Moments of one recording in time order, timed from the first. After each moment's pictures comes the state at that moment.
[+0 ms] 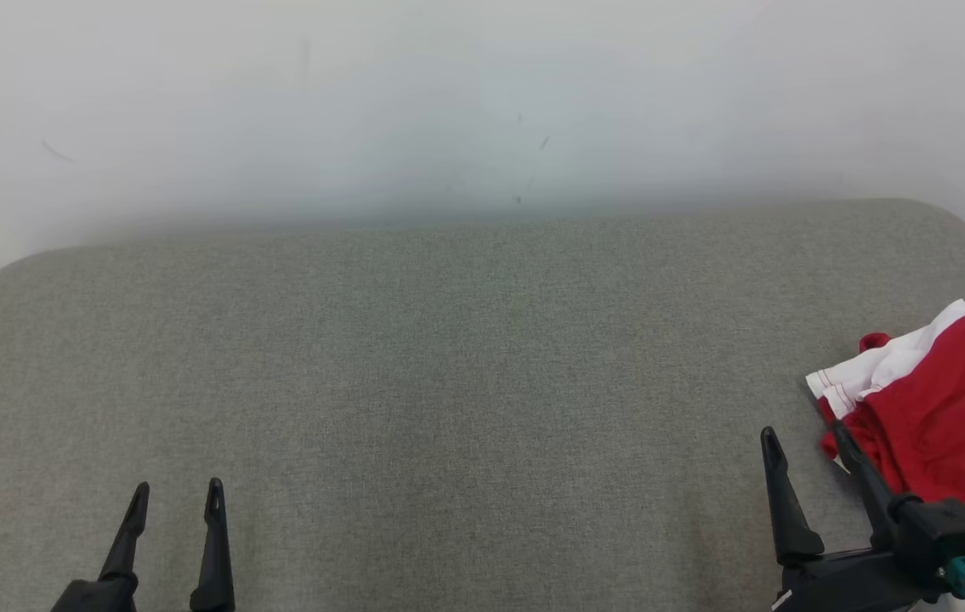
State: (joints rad) left arm -0.05 0.26 -0.20 -0.03 -0.28 0.26 -0.22; right arm 0.03 -0.13 0.14 -0.14 0.10 0.13 -0.05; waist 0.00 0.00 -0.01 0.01
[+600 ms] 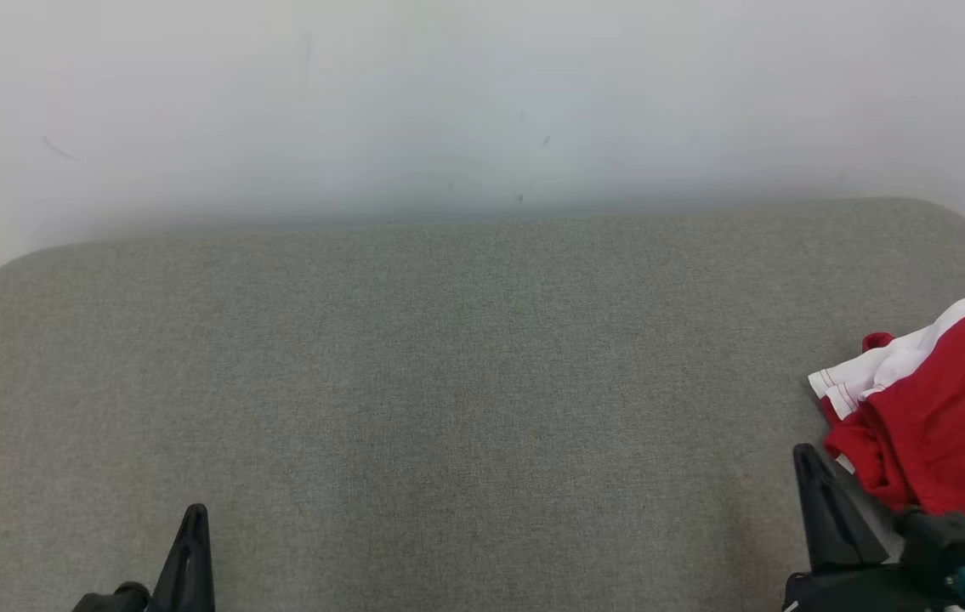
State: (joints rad) left arm -0.03 0.24 -0.22 0.00 -0.33 0.25 -0.21; right arm 0.05 -0.13 0.13 -0.11 0.15 0.13 -0.04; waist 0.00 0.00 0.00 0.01
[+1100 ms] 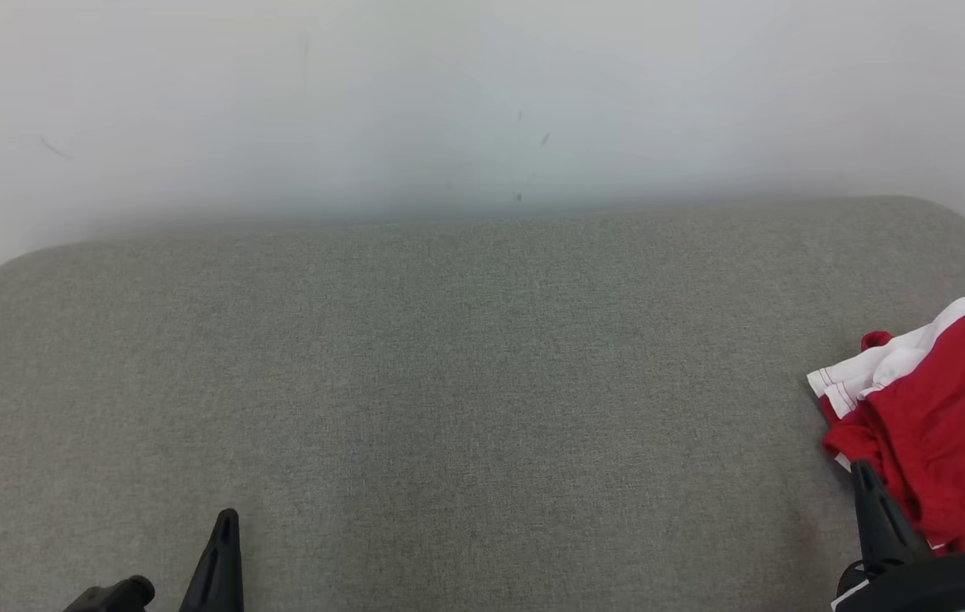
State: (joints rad) left arm -0.08 0.21 -0.26 0.09 -0.60 0.18 -0.21; right arm 0.02 -0.16 0.04 -0.01 0.47 0.13 0.03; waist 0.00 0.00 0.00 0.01
